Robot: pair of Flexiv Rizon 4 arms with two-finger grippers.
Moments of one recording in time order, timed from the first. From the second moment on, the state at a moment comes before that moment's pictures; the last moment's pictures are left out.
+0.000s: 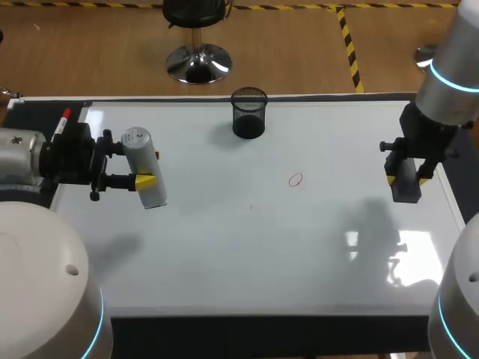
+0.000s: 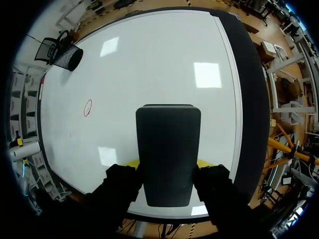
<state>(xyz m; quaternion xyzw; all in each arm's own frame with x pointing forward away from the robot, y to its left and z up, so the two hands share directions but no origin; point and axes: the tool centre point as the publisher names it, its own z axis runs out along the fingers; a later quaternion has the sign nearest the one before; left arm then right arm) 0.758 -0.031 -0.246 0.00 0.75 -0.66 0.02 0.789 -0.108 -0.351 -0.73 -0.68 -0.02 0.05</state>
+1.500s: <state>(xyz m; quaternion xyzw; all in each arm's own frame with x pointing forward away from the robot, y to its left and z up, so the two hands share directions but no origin) 0.840 -0.173 -0.248 0.07 0.74 -0.66 -0.07 0.789 -0.108 -0.351 -0.73 -0.68 -0.02 0.05</state>
